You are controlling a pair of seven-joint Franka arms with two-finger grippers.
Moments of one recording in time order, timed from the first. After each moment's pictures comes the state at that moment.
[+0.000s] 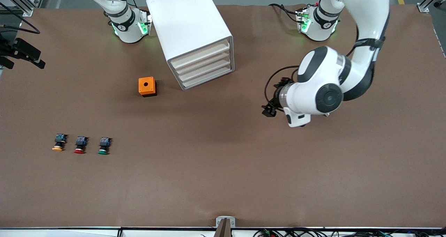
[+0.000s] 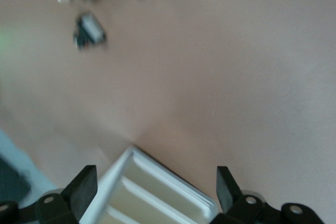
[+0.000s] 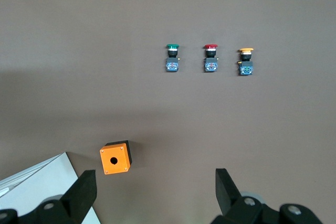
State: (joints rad) left arm -0.35 0.50 -0.18 -1.46 -0.35 1.66 -1.58; right arm -0.06 -0.12 -0.02 -1.64 0.03 1.54 -0.05
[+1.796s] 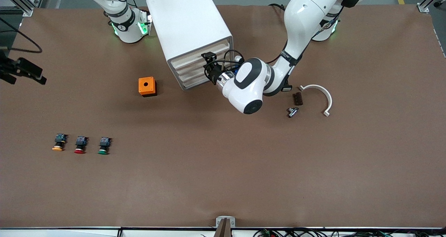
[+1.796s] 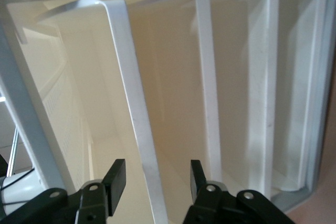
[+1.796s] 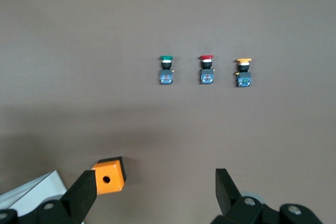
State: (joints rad) left arm -0.61 0.73 -0.18 -1.44 -1.00 1.65 -2.37; right arm -0.06 0.00 -0.03 -1.61 0.02 1.64 -0.05
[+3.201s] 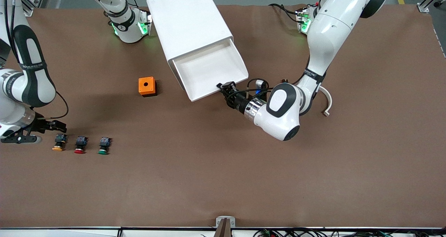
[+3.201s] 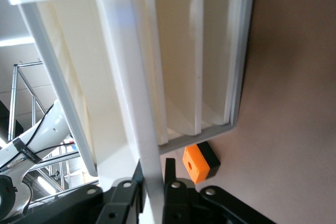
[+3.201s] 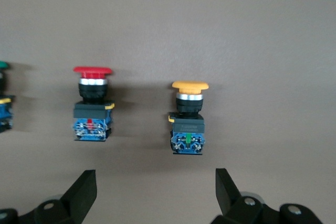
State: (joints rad) left arm -0.40 0.80 -0.17 -1.35 -1.03 1.65 -2.35; right arm -0.31 0.48 -0.04 -1.90 -0.03 2.42 -0.36
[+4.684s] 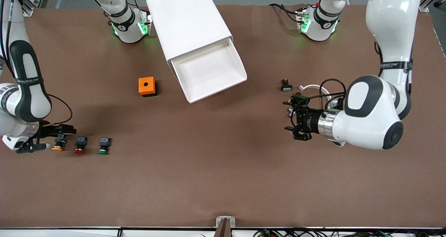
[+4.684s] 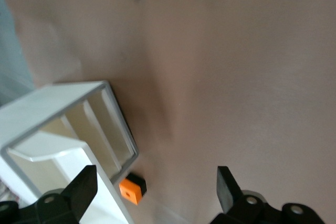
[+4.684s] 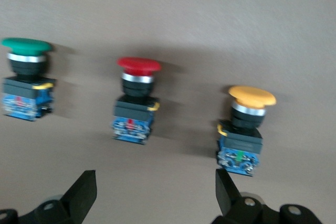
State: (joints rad) left arm -0.16 0.59 -0.13 -1.23 -0.48 1.53 -1.97; right arm -0.30 0.58 -0.02 -1.70 0.08 2.15 -0.51
